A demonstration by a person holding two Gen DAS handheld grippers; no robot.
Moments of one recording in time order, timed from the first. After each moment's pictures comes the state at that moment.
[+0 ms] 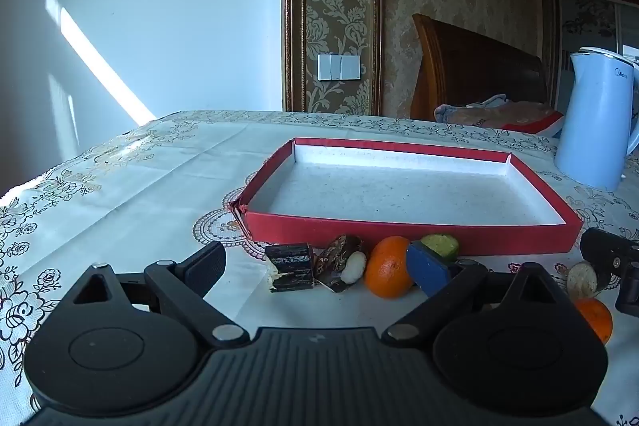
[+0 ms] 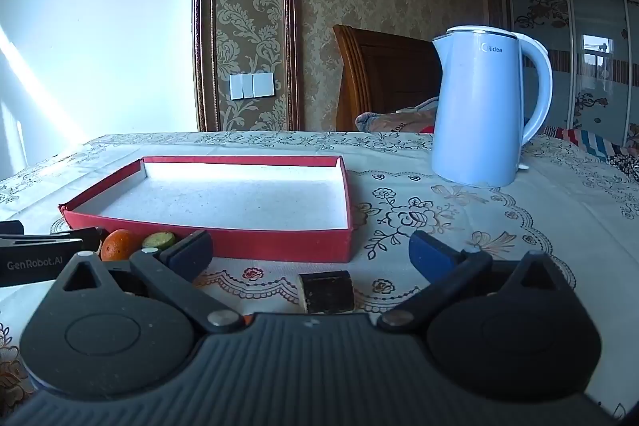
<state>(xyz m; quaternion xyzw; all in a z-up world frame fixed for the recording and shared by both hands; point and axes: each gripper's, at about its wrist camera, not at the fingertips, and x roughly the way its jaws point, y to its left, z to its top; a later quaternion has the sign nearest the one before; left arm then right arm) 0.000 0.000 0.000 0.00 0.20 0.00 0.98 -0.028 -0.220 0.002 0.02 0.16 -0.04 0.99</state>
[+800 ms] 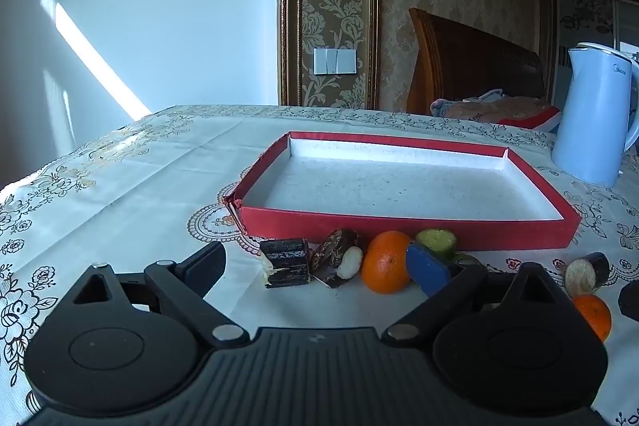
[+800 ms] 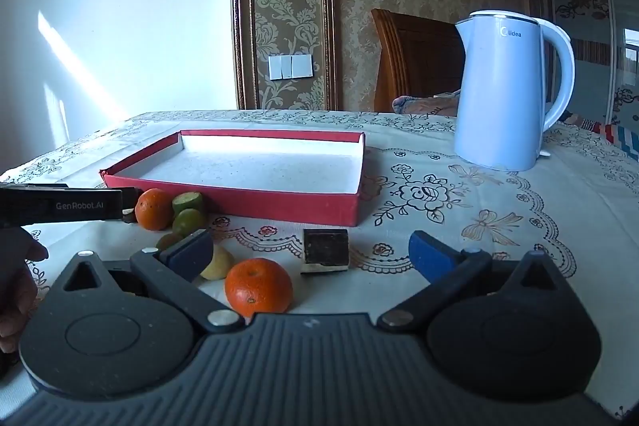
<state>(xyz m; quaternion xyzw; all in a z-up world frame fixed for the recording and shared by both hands) 0.003 0.001 -0.003 0.00 0.21 -0.01 0.98 -0.062 -0.245 -0.003 0.02 0.18 0.03 0.98</state>
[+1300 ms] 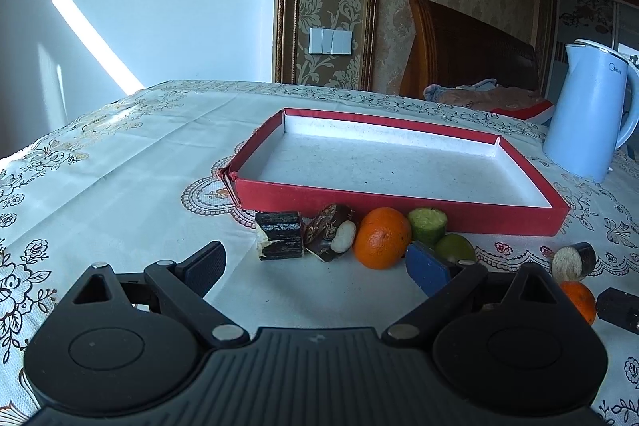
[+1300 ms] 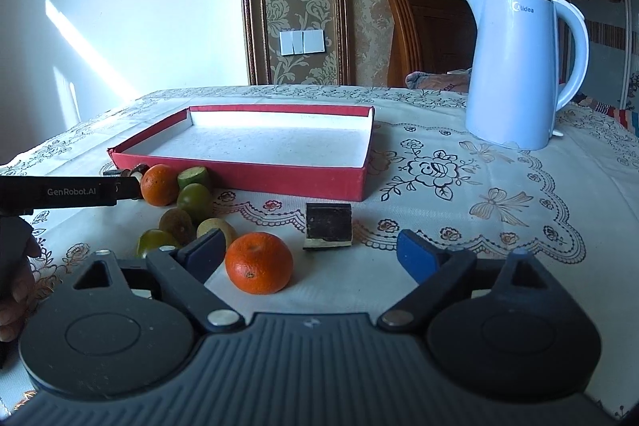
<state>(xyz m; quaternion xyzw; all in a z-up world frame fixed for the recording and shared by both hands) 0.001 0.007 -0.005 -0.02 0.25 -0.02 0.97 -0.056 -0.251 -0.006 0.02 0.23 0.06 0.97</state>
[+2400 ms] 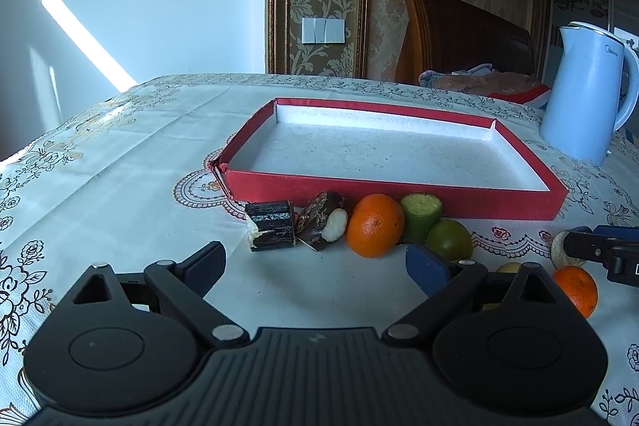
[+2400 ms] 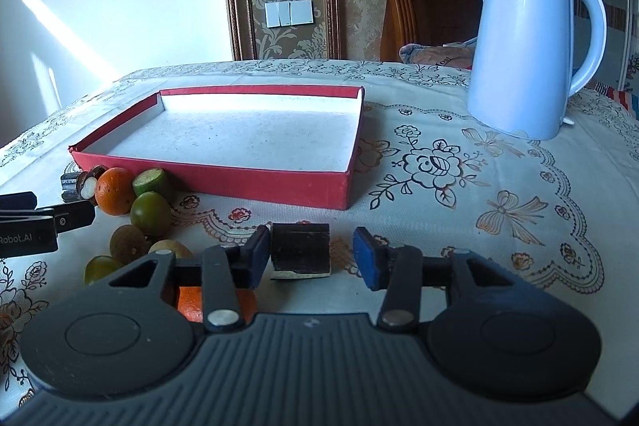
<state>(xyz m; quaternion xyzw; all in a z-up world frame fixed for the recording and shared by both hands) 0.004 0.000 -0.008 0.00 0.26 -0.03 0.97 0.003 -0.259 -0.011 0.02 0.28 0.05 0.96</state>
